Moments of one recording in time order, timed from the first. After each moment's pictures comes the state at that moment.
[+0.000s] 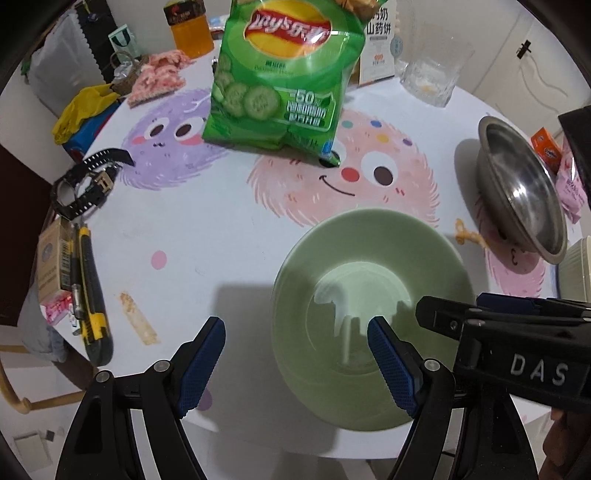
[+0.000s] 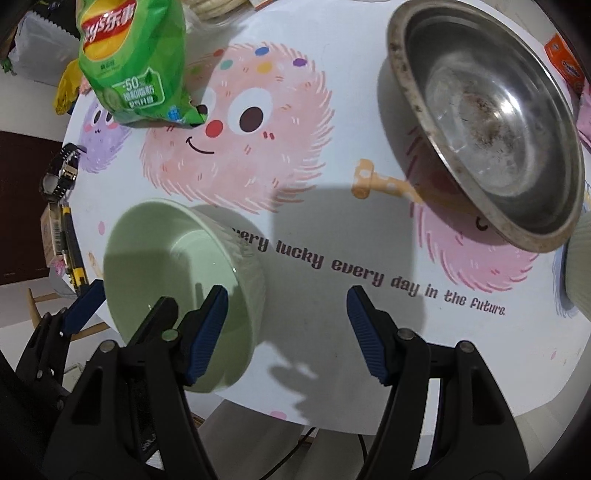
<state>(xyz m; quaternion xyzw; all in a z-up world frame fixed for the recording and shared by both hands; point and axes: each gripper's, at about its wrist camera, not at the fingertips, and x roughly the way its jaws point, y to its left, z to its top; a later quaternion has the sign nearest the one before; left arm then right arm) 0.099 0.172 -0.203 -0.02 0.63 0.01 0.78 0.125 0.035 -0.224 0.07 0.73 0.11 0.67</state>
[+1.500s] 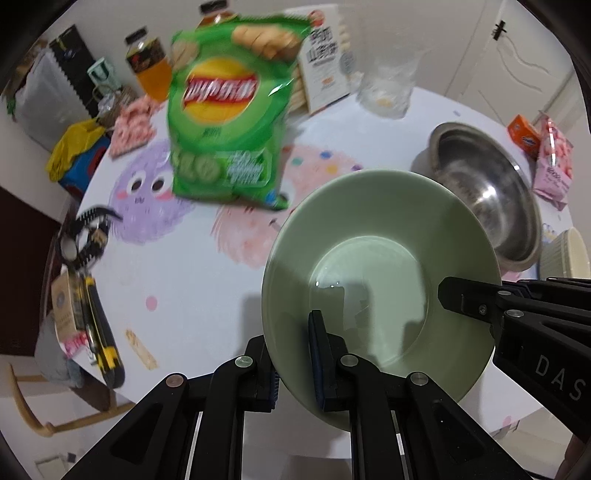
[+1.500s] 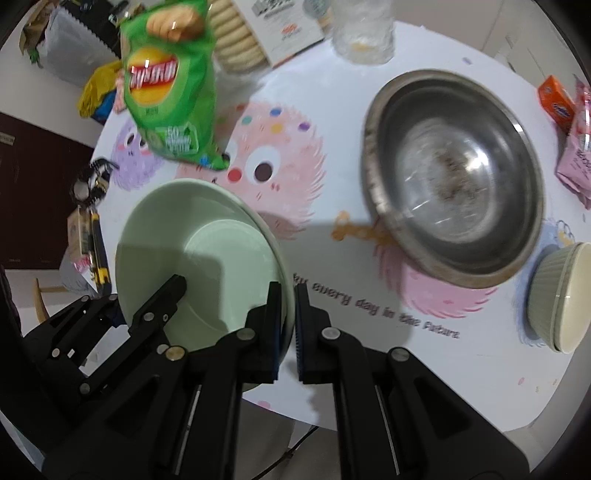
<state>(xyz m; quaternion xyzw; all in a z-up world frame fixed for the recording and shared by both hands) 0.123 0.121 -0.157 0.03 0.61 -0.02 0.79 0.143 0.006 -0.164 0.06 0.69 0.14 0.71</state>
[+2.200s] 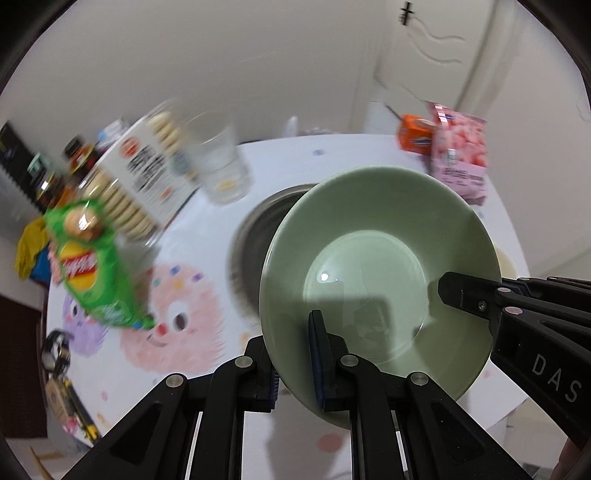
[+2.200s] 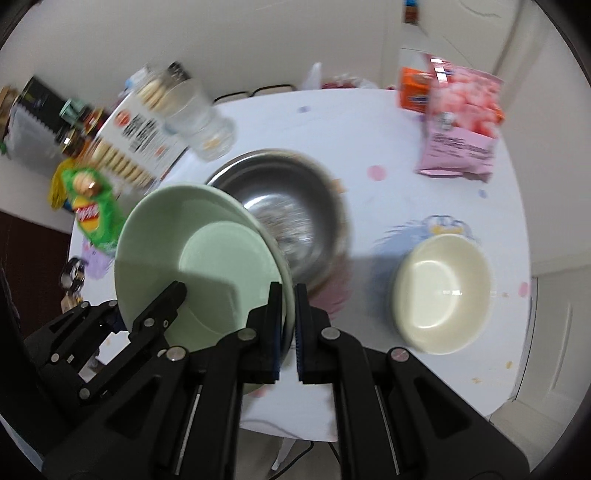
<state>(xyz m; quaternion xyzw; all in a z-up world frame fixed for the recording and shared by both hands) 0.156 -0.061 -0.099 0.11 0.56 -0.13 0.81 0.148 -0.171 -0.099 0.14 0.63 0.02 0.77</state>
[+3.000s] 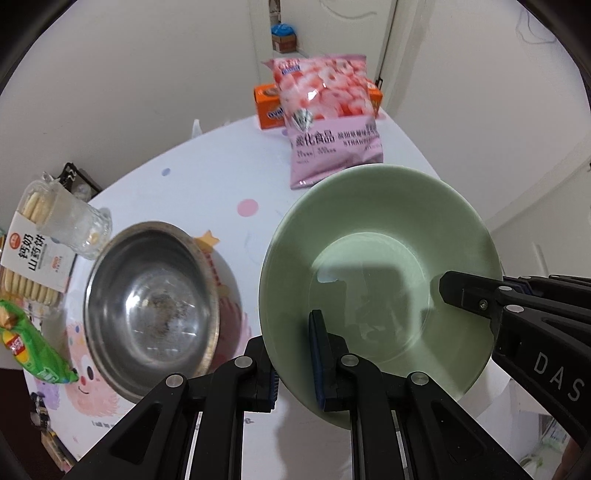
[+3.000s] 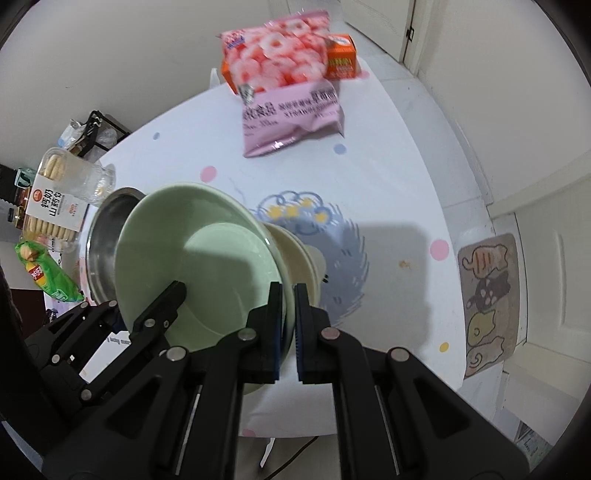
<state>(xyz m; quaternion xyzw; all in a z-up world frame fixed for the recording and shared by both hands) 0.137 -0.231 -0.136 0.18 0.58 -0.22 0.76 0.105 -0.336 -0.132 0.22 0.64 -0.08 0.73</state>
